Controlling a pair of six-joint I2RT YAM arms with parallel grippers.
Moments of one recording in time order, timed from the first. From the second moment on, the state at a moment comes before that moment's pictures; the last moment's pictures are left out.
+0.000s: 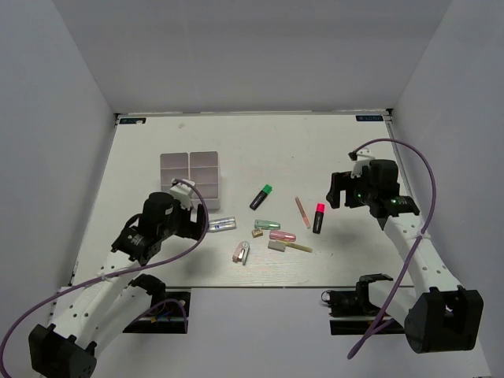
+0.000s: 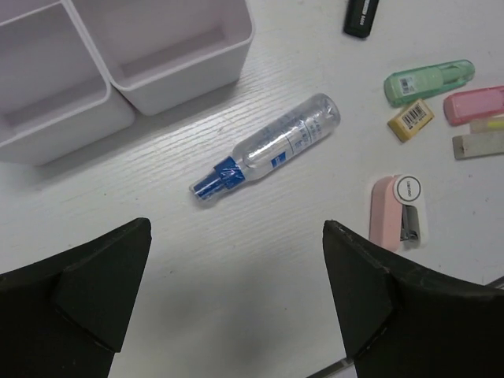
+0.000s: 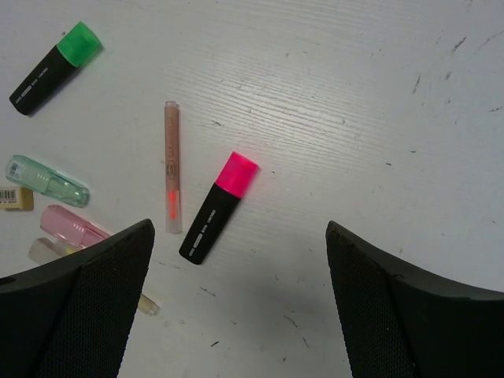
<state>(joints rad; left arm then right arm) -0.42 0.72 0.57 -0.49 0.06 -0.09 0.11 1.02 0.77 -0.46 -0.25 -0.03</state>
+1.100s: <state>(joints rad) -0.77 1.39 1.02 -0.71 0.05 0.33 0.11 1.02 0.80 -0.65 -0.50 -0.41</state>
